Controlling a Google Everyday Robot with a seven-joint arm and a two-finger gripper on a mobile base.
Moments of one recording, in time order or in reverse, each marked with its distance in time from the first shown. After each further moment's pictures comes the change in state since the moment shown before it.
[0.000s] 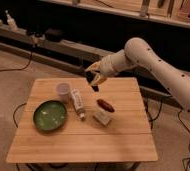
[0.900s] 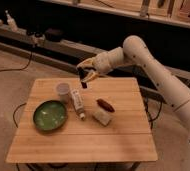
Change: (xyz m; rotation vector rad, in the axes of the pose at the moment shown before) arm -0.018 -0.014 0.027 -0.031 -0.202 -0.051
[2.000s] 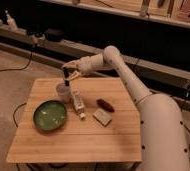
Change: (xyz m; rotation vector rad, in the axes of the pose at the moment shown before) arm 0.051 -0.051 0.113 0.012 -0.175 -0.019
